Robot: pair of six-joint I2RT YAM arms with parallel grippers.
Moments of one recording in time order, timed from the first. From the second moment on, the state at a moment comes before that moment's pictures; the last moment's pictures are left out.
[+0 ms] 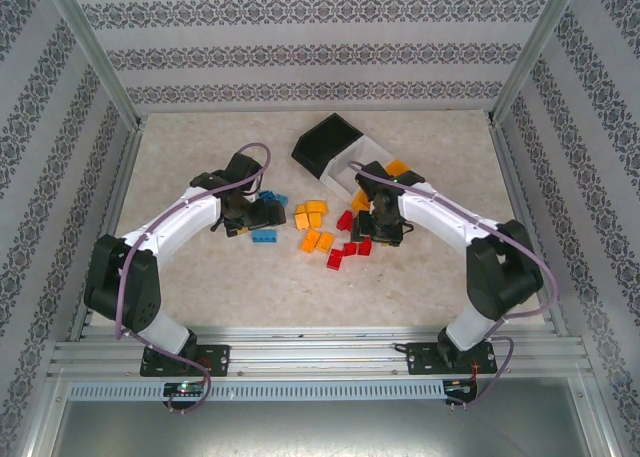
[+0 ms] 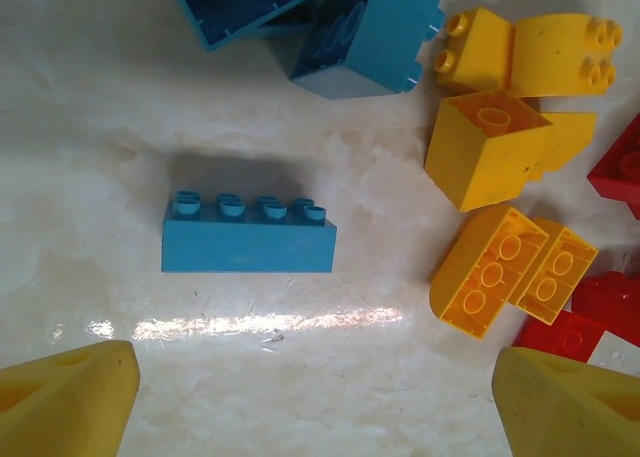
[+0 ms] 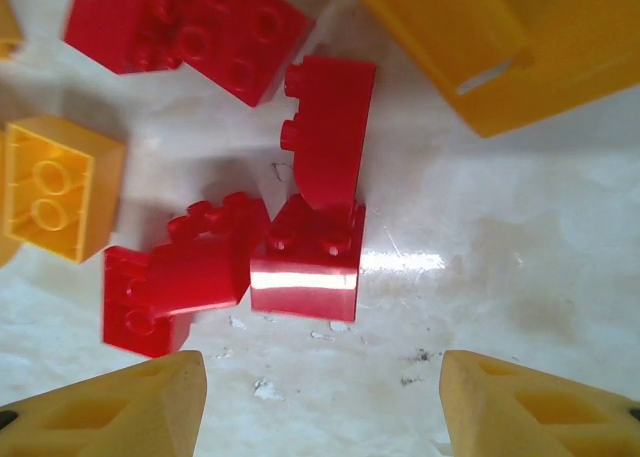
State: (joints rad) left arm -0.37 1.57 1.17 -0.83 0.17 -0.58; right arm 0.50 1.66 1.20 -0.99 -0.12 0.62
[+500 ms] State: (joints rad) left arm -0.37 1.51 1.10 -0.82 0.16 -0.58; right arm 0.51 1.75 1.20 -0.91 -0.14 0.64
